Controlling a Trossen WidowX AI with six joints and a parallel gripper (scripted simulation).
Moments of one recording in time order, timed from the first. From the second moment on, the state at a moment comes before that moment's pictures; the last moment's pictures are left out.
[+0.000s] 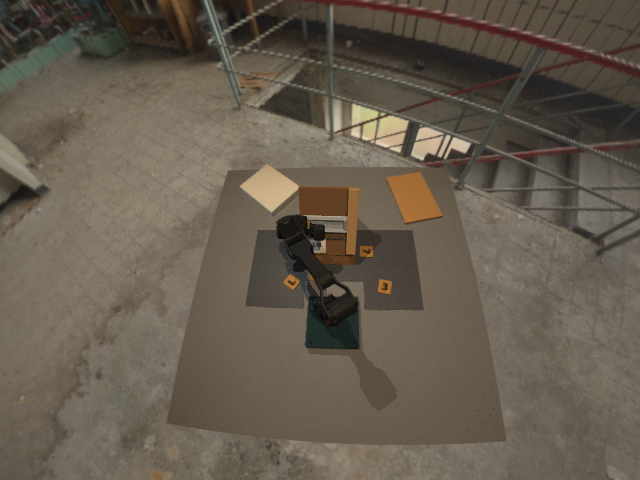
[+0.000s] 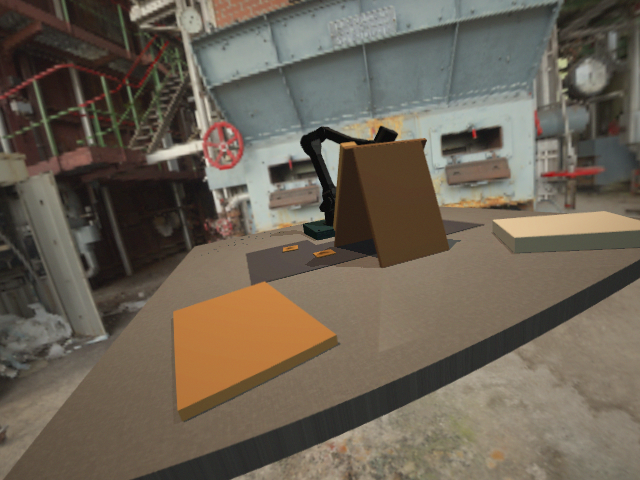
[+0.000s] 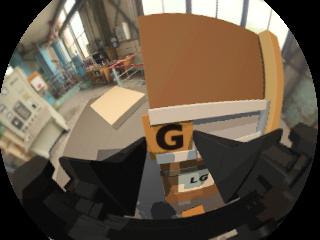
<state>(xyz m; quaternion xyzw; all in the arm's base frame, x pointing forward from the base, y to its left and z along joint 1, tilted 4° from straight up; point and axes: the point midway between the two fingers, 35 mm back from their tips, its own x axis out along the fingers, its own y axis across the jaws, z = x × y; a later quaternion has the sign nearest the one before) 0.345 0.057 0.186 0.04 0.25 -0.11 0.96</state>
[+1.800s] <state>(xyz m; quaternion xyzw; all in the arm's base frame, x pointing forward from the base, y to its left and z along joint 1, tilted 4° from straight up) 0.337 0.025 0.186 0.04 0.25 -0.11 0.96</state>
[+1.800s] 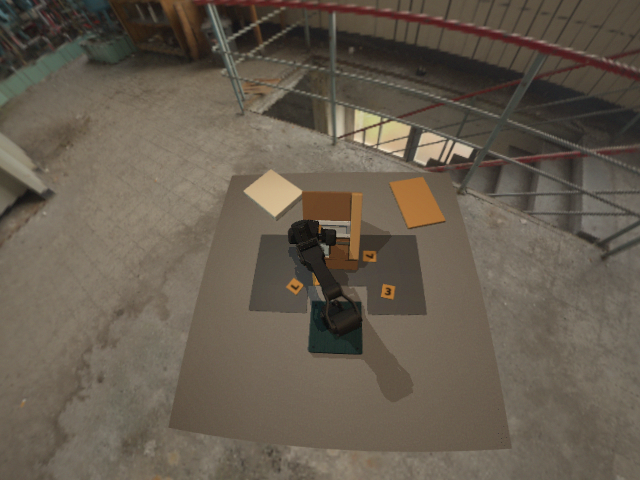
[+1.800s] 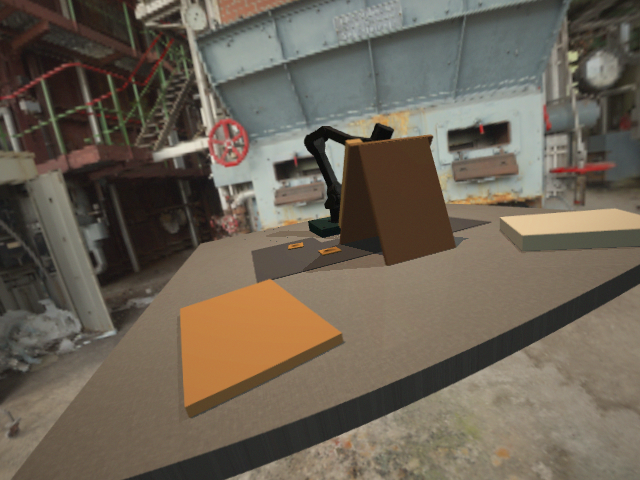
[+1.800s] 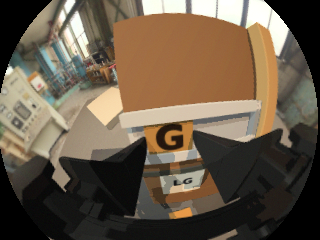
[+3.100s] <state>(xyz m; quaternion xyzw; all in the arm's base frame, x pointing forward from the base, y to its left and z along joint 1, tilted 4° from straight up) 0.332 0.004 0.185 0.04 0.25 -0.11 0.96</state>
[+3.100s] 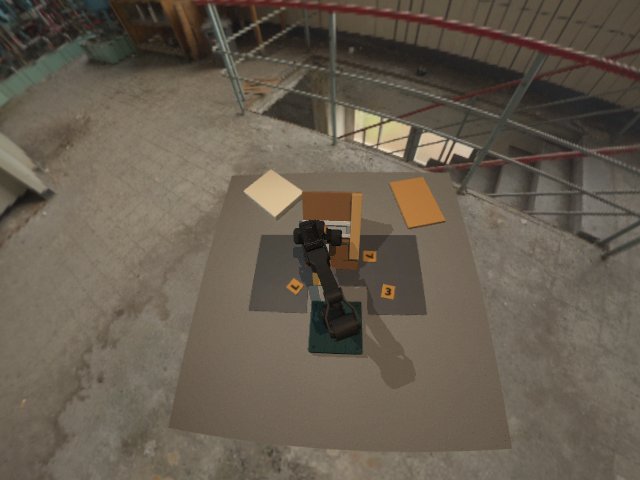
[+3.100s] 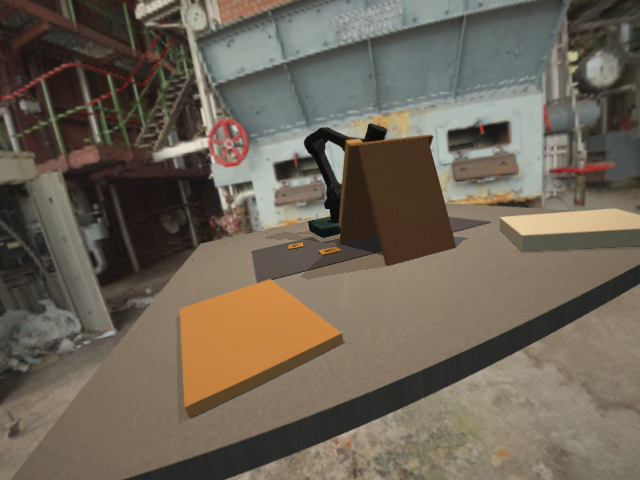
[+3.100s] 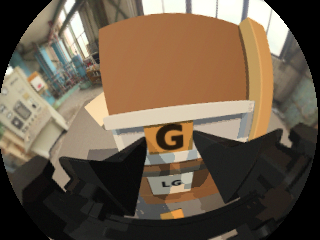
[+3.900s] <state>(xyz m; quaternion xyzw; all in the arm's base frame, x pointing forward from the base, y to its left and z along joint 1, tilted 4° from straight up) 0.329 -0.008 0.185 0.04 0.25 -0.11 0.96</state>
